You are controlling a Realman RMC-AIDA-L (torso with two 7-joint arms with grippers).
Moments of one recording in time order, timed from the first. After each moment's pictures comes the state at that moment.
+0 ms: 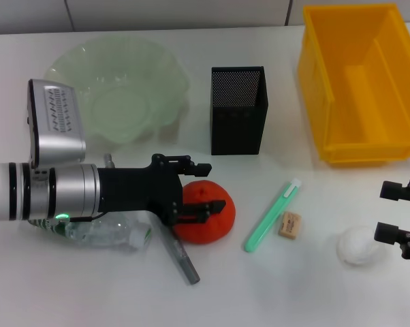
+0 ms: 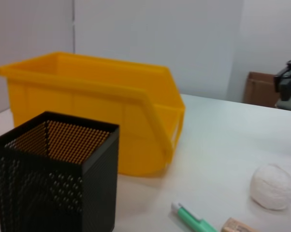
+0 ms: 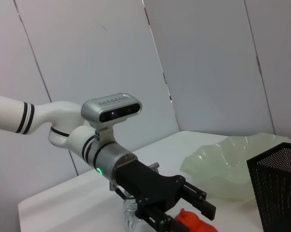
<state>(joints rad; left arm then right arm) -0.54 -2.08 1.20 0.49 1.70 1.31 -1.12 0.26 2.08 -0.37 -0.79 -2.11 -2.01 1.23</state>
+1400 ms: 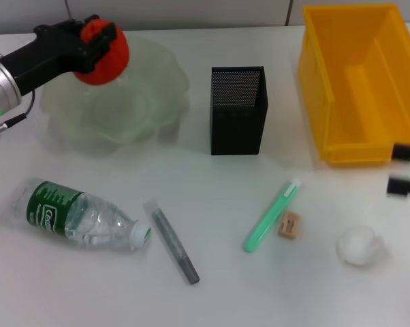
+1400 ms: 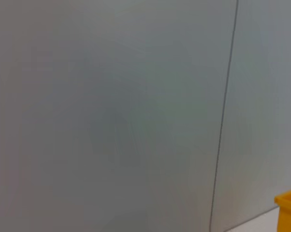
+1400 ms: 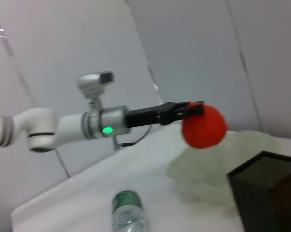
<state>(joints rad) -0.56 -2.07 0.77 0.55 1.54 1.11 -1.15 0.34 2.08 -0.37 -1.02 -2.08 -2.04 1.56</state>
